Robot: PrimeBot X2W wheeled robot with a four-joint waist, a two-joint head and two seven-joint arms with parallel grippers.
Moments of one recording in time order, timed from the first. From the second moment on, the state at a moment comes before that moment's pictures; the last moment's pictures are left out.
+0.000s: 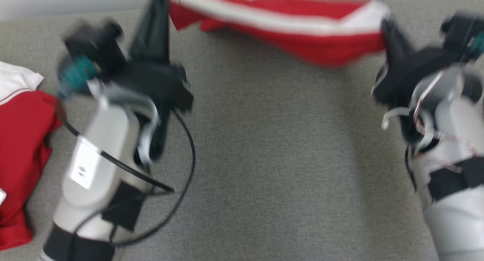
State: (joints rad) left arm -0.87 0.08 -0.42 0.35 -0.39 0.08 -0.12; right arm -0.76 -0.12 0.04 0.38 0.48 -0.04 0.20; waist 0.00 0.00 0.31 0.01
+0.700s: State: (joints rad) left arm -0.41 0.12 -0.46 0.45 -0.42 0.06 -0.22; right arm -0.30 -0.12 0.10 0.36 0.48 0.06 0.18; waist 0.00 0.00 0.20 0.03
